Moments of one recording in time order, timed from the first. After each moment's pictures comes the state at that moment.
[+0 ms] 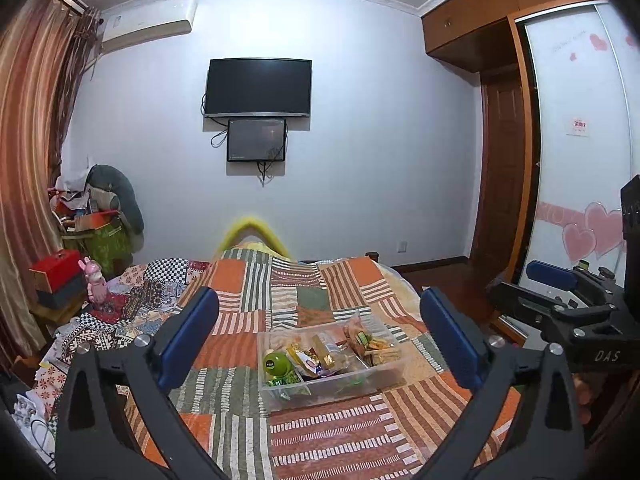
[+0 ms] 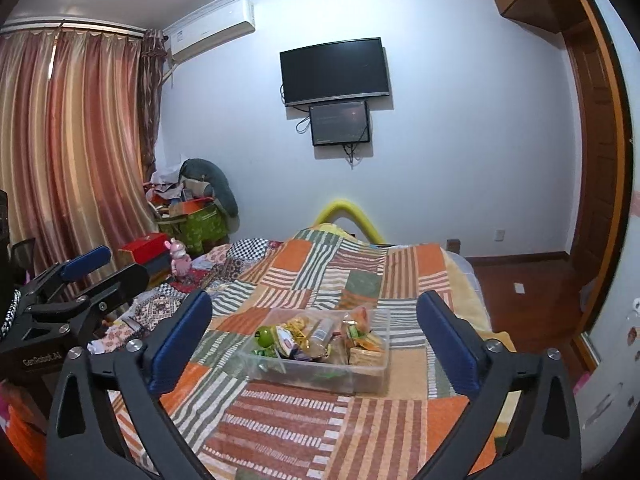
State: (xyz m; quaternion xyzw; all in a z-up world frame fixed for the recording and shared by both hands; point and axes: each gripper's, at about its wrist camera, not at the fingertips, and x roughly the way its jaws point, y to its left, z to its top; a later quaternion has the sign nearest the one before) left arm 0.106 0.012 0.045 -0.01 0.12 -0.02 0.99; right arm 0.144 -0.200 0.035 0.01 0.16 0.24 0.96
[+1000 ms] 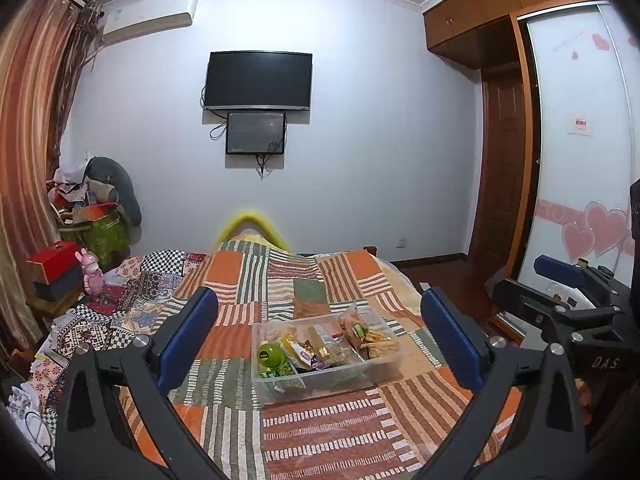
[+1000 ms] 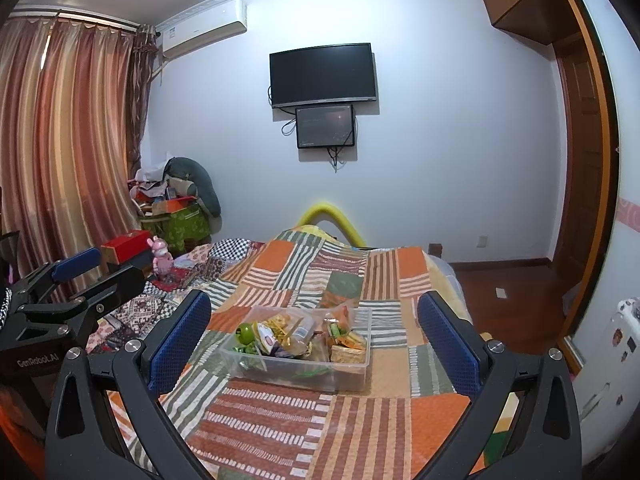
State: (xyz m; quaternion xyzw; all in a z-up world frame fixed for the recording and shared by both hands) left arm 0.107 0.011 0.034 -0.02 0.13 -0.02 0.99; right arm 0.133 -0.205 0.030 -0.01 0.15 0.21 0.97
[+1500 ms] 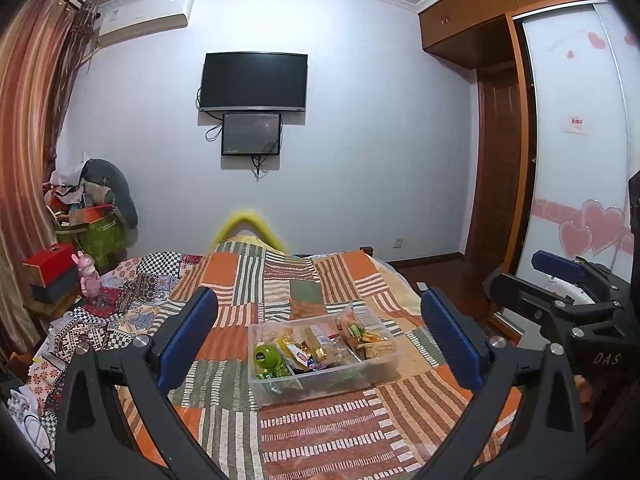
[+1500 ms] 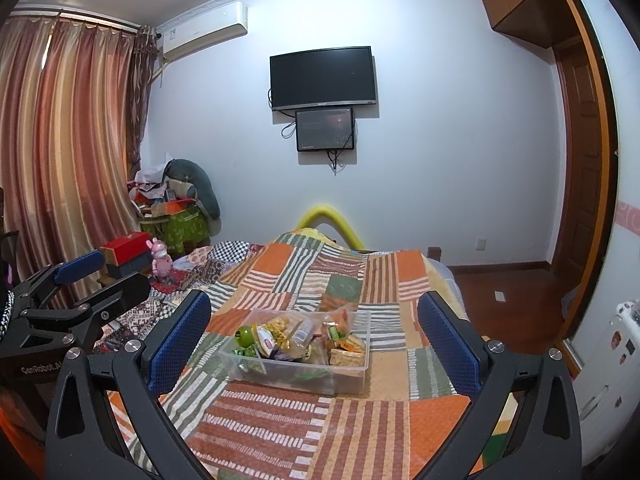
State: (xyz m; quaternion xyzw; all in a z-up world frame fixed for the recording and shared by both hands) left arm 0.106 0.011 0.032 -0.02 0.12 -0.03 0.99; right arm 0.131 -0.205 0.034 -0.01 0.14 0.21 0.97
